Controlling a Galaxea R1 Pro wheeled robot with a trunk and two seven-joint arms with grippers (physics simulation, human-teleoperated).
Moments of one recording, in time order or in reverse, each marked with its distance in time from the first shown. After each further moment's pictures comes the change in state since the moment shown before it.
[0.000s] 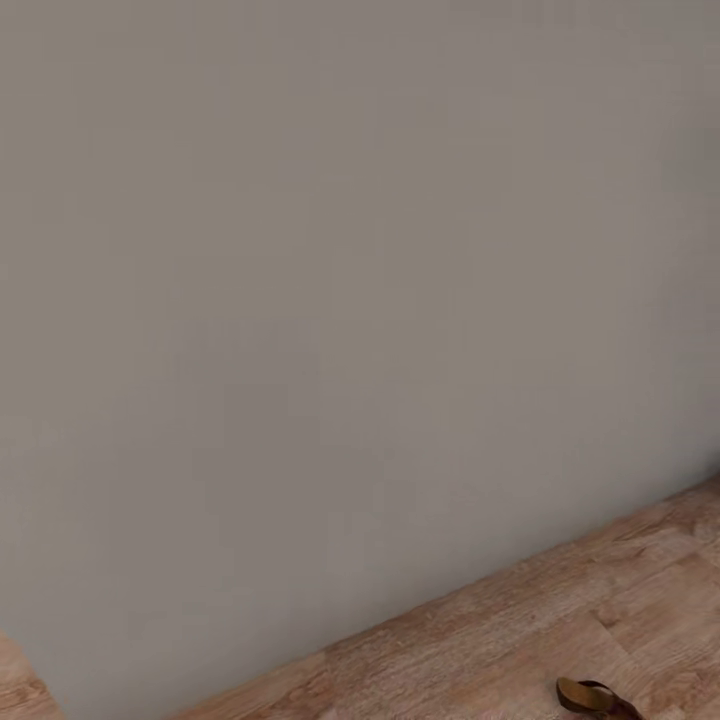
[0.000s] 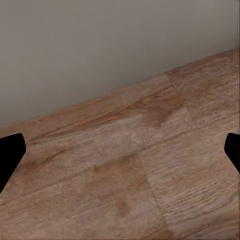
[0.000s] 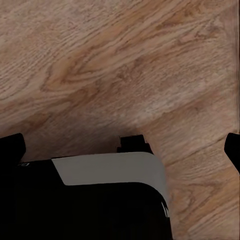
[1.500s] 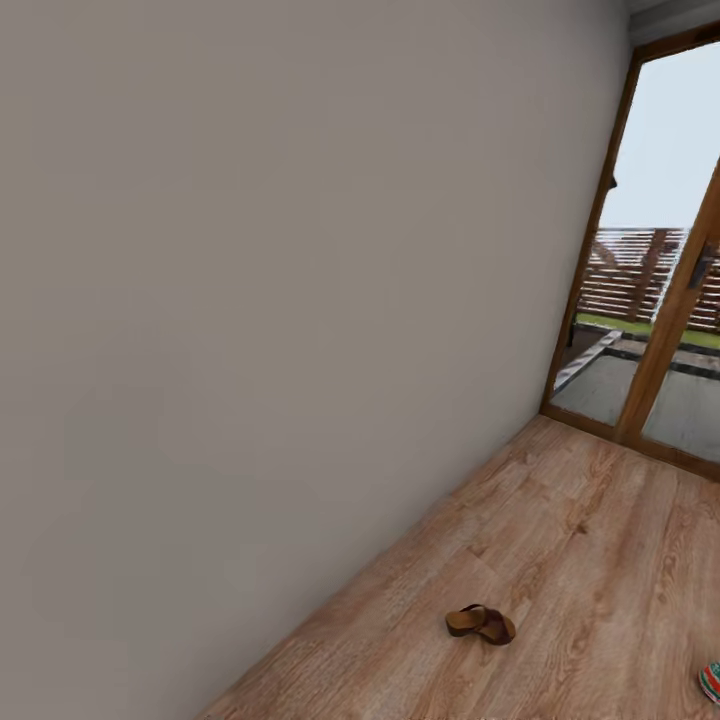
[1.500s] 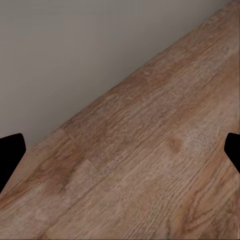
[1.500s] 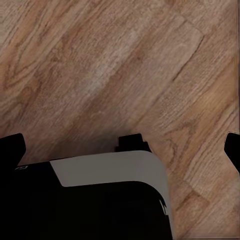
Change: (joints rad) left arm -0.082 -0.071 -0.008 0.009 -0.005 0.002 -0.003; right arm 0.000 -0.004 -0.026 0.004 -0.013 0.000 0.001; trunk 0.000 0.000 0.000
